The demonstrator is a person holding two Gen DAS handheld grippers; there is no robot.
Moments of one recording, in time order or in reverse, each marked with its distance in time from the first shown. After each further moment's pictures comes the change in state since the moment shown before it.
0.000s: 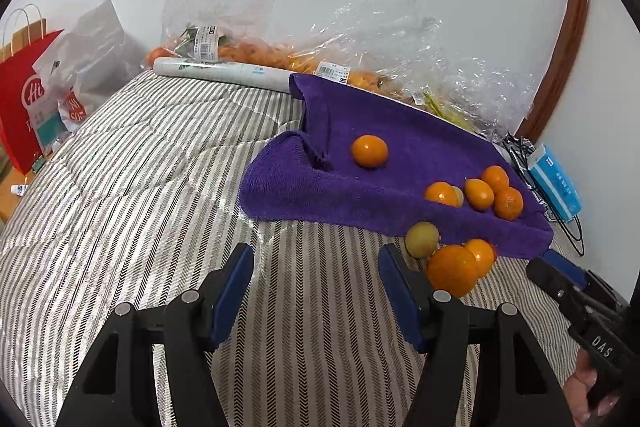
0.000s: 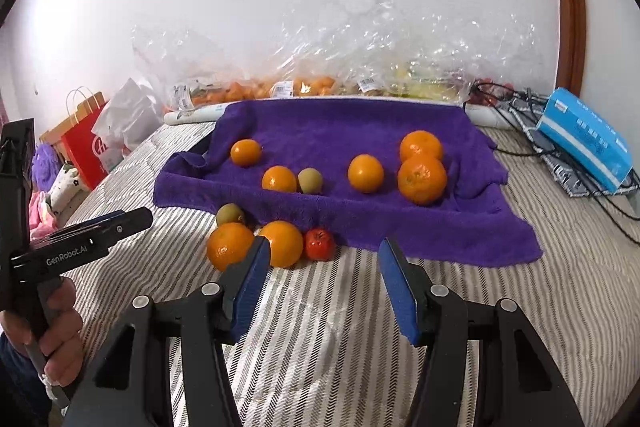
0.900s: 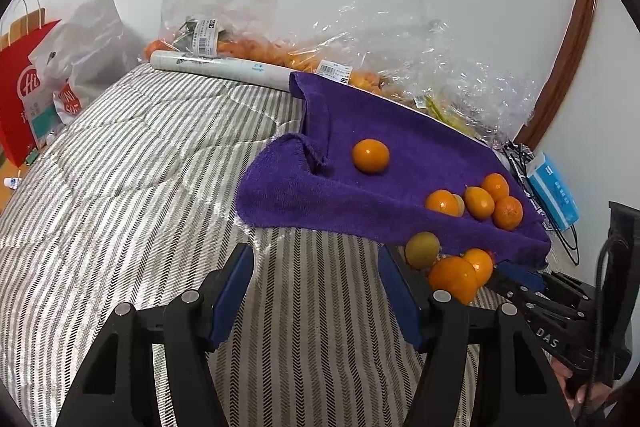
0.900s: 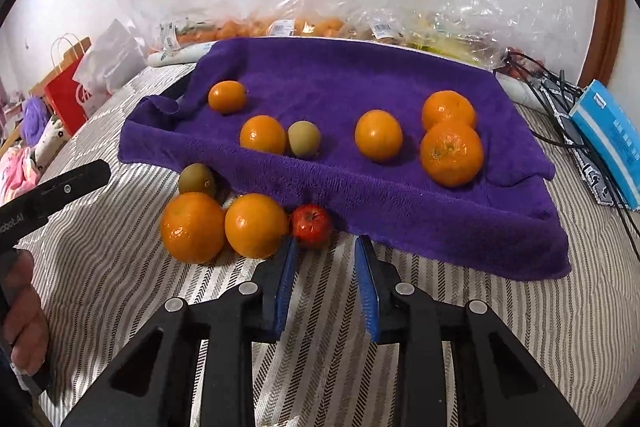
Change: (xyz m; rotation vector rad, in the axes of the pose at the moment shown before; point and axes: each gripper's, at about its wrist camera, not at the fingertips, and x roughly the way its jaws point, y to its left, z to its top) left arm 0.008 0.003 0.006 -0.027 0.014 -0.029; right arm 0.057 0.001 0.009 -0.100 0.191 -0.040
